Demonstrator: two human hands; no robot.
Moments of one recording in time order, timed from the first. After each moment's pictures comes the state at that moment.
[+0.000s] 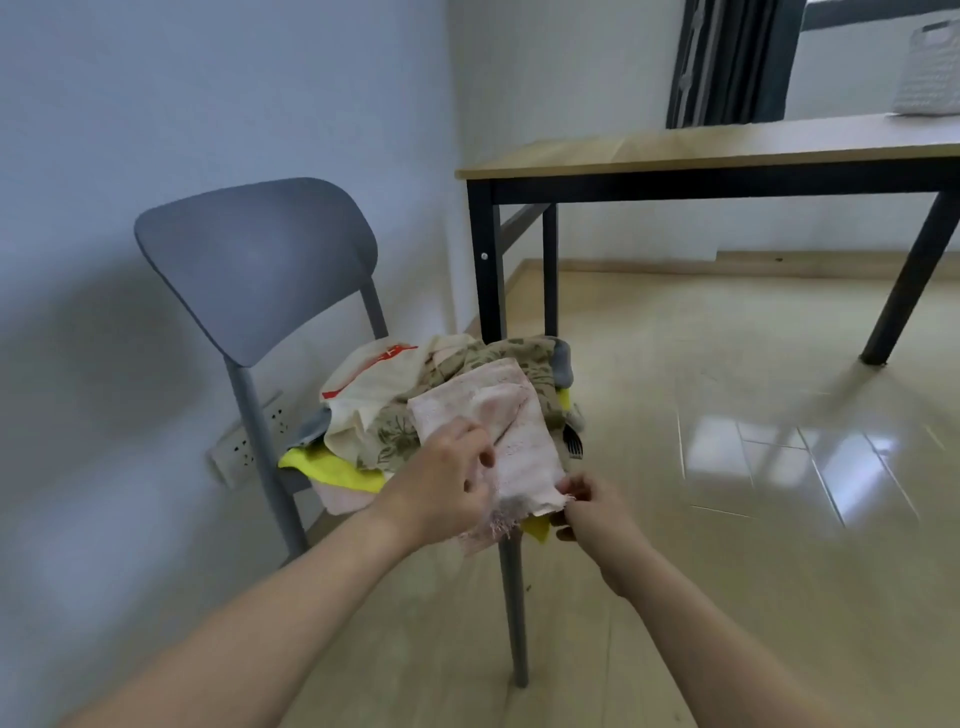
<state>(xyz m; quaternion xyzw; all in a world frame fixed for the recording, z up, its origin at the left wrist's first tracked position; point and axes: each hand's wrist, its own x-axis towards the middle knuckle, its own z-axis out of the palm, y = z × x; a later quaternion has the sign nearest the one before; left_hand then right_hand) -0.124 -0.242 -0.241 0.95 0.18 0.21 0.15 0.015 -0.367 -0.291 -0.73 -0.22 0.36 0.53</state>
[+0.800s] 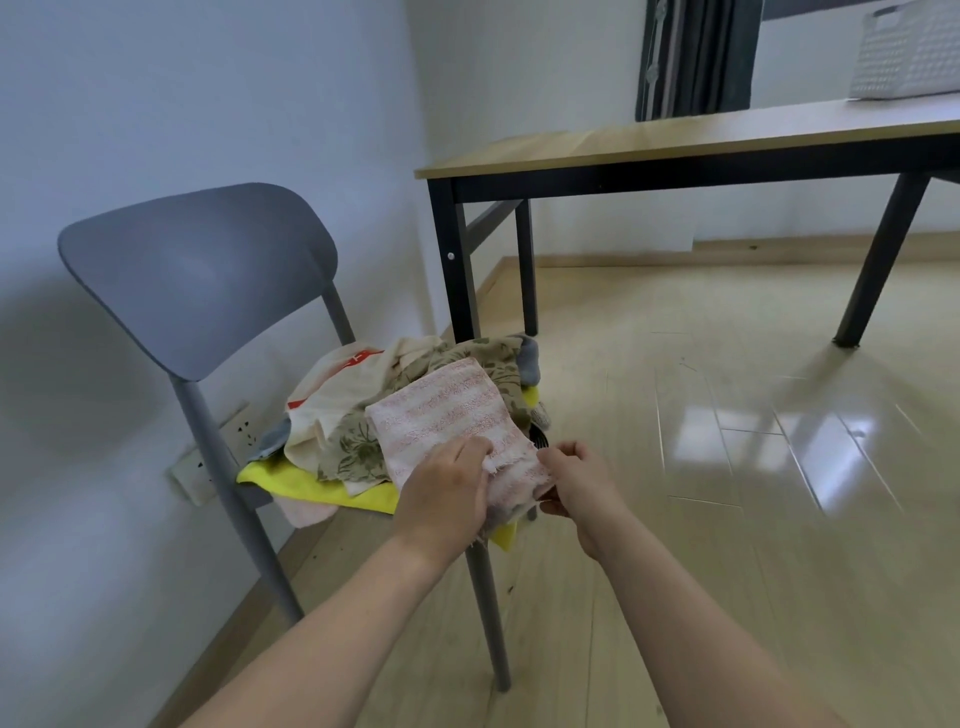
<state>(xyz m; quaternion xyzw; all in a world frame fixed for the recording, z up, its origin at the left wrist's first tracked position) -0.078 -0.268 -0.278 0.93 0.24 0.27 0.03 0.046 -0.365 -0.273 -0.68 -0.13 0.36 0.63</state>
